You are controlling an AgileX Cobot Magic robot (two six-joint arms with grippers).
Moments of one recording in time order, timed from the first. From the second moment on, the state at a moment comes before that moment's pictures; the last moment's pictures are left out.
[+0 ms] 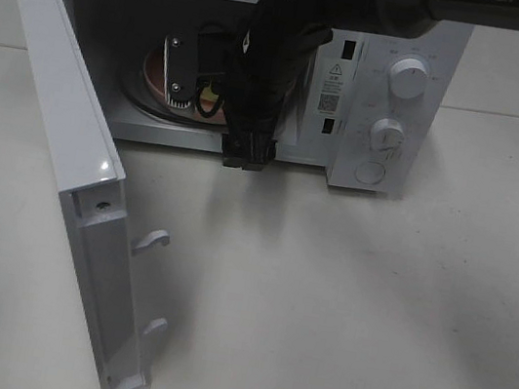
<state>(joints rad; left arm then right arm) 0.04 0.00 -0.50 -0.11 1.04 0.06 0.65 2.21 -1.77 -0.13 0.66 -1.08</state>
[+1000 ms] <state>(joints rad) 0.04 0.00 -0.50 -0.11 1.04 0.06 0.62 2.38 -1.95 -0.11 0.69 -1.08</state>
